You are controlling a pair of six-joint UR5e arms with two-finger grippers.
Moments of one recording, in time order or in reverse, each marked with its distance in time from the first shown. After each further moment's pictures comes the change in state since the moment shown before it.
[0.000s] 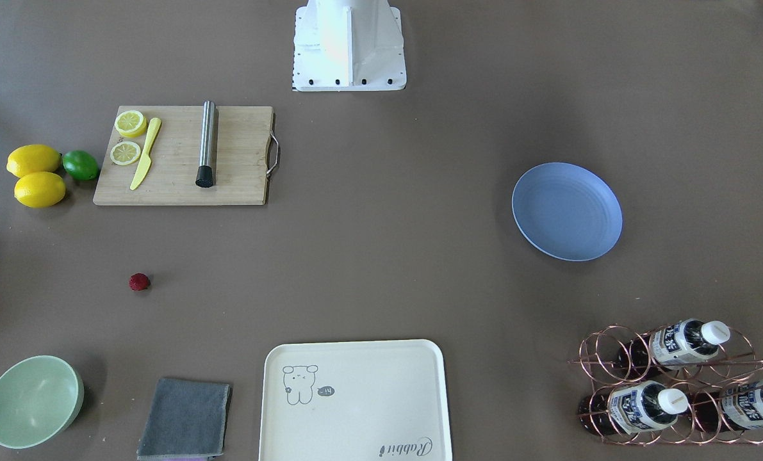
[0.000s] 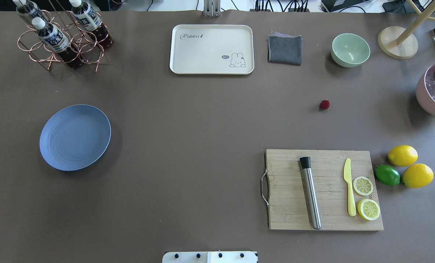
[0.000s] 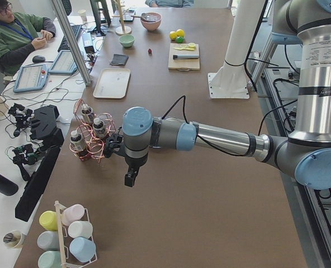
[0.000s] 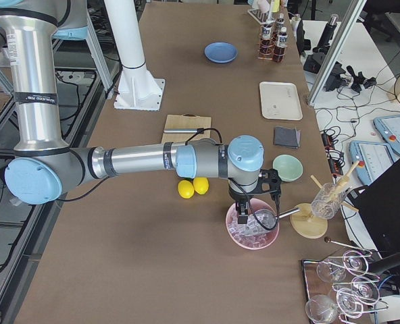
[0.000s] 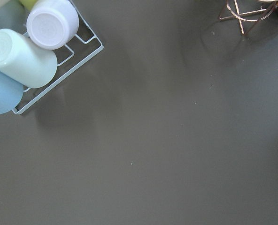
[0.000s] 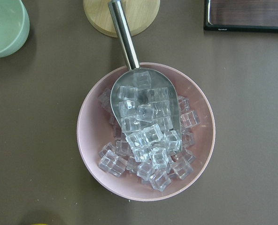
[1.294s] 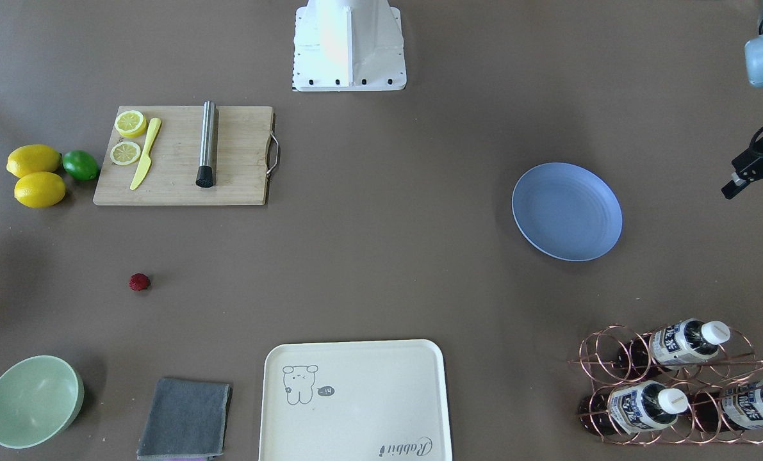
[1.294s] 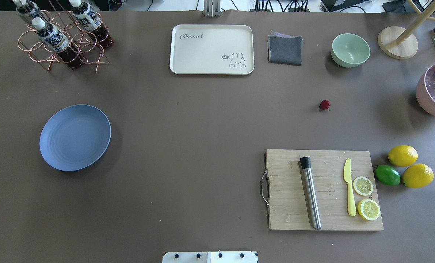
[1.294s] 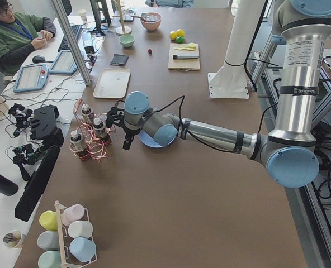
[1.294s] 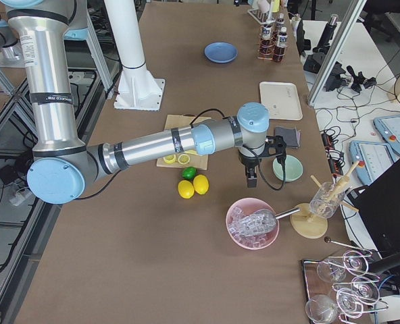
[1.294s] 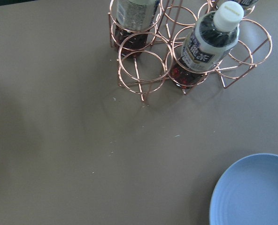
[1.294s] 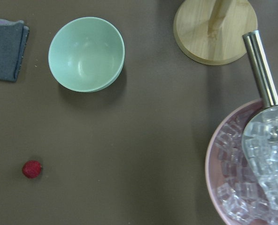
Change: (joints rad) left arm 0.309 -0.025 0.096 -0.615 -0.034 -0.659; right arm -0.274 0.051 0.081 0.282 -0.004 0.528
